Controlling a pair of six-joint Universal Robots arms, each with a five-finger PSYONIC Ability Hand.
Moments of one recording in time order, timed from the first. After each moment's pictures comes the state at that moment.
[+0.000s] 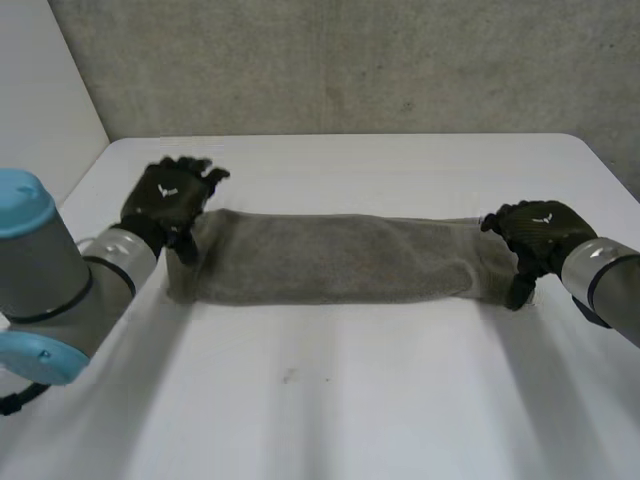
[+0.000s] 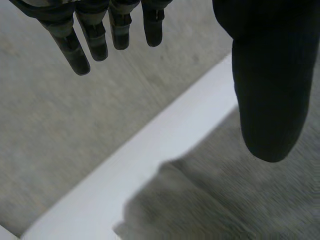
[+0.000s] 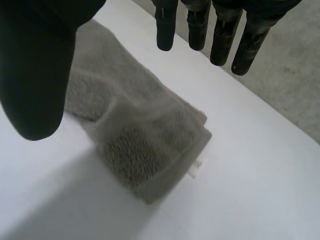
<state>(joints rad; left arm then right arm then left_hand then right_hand) 4.42 -1.95 -1.61 3.45 -1.37 3.52 1.74 -1.21 1.53 0.11 1.37 2.69 0.18 0.17 0.17 0.17 0.04 0.21 0.24 0.21 0.23 0.08</state>
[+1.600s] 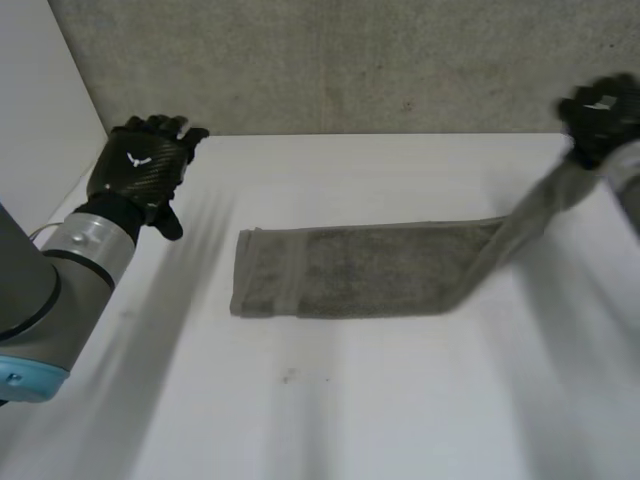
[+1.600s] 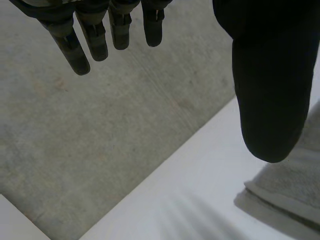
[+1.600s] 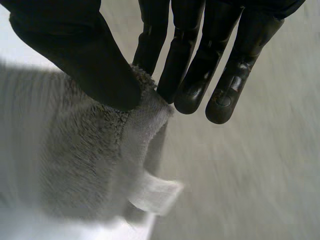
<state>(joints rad) 4.40 -1.74 -1.70 3.49 -1.45 3.50 1.69 -1.08 1.21 -0.19 1.39 2.41 0.18 0.17 0.17 0.17 0.04 0.95 1.18 1.19 1.19 0.98</state>
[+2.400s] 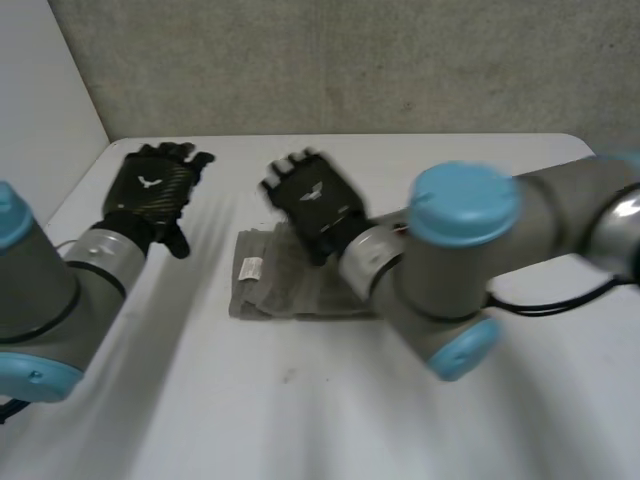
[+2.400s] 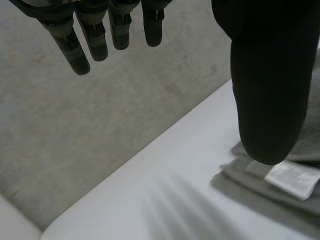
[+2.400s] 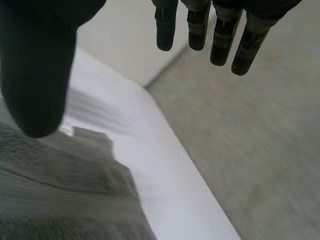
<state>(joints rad) 4.40 -1.84 -1.70 3.51 -1.45 3.46 2.29 -0.90 1.11 -0.18 1.37 2.62 0.18 0.17 0.17 0.17 0.04 0.21 0.24 0.21 0.23 0.08</state>
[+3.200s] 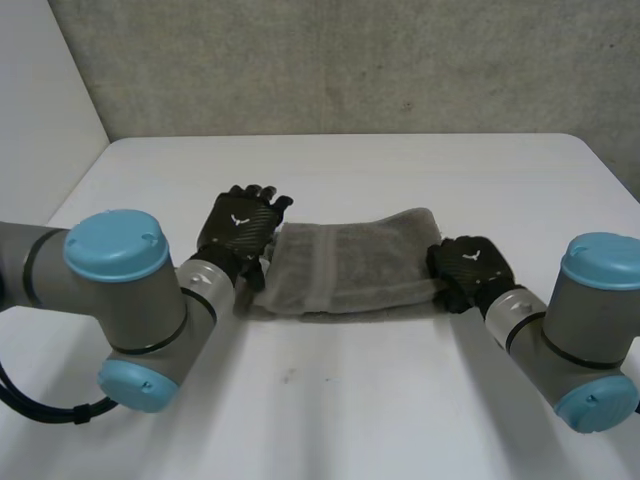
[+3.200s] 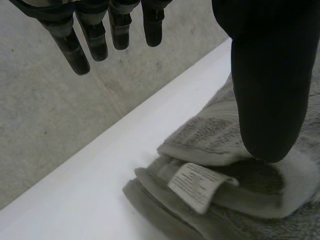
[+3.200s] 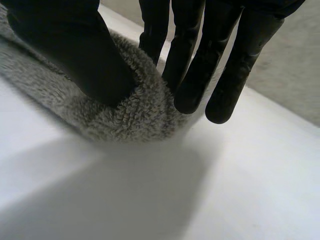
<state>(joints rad) 4.18 -2.12 -1.52 3.50 -1.53 3.44 1.88 -1.01 1.68 -0.38 1.34 2.86 0.18 0.17 0.17 0.17 0.04 0.92 1.16 1.18 1.19 0.97</state>
